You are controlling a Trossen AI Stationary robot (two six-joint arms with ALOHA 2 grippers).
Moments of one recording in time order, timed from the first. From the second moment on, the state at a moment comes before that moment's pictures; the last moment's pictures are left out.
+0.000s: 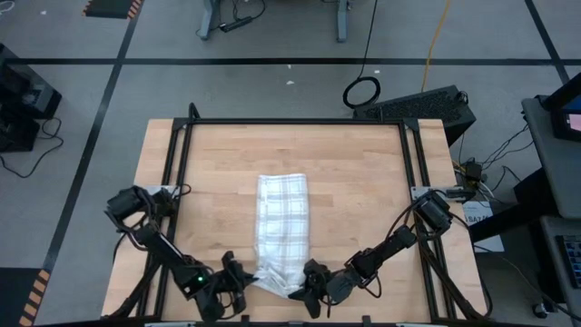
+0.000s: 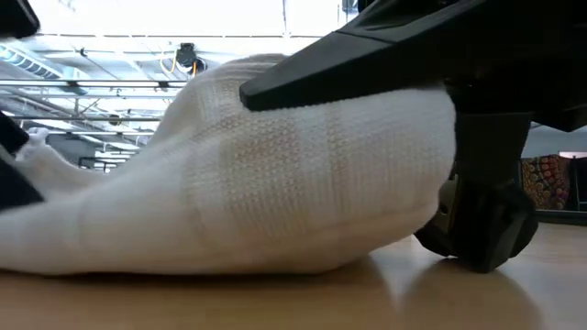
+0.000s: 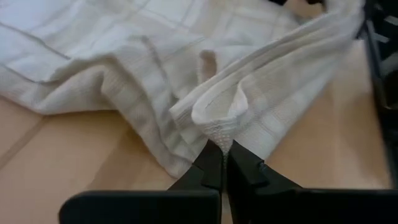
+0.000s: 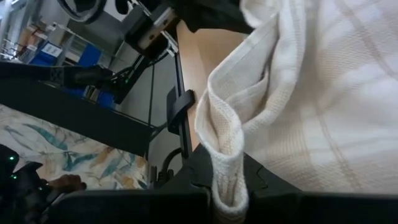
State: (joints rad) left arm -0.92 1.91 0.89 0.02 -0.79 -1.16; right arm 0.66 2.18 1.04 0.69 0.33 1.16
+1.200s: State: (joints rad) left arm -1.18 1.86 0.90 0.23 -0.97 -0.63; right arm 0.67 2.18 1.04 0.78 0.39 1.15
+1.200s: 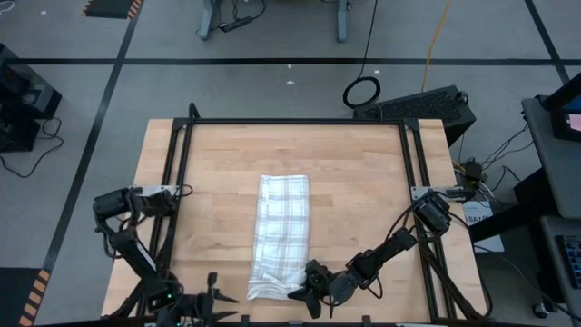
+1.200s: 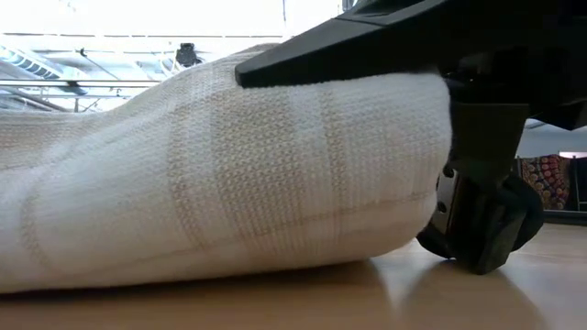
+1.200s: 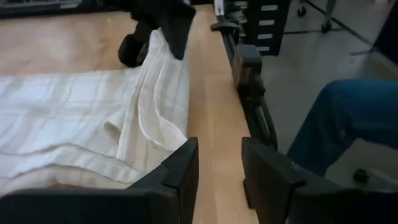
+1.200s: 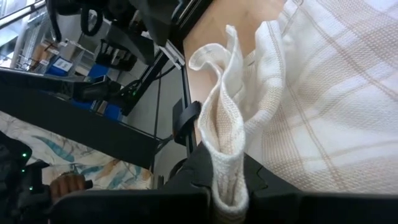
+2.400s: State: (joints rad) left arm -0.93 1.94 0.89 0.02 -0.89 -0.78; right arm 0.67 2.18 1.04 0.68 0.42 1.07
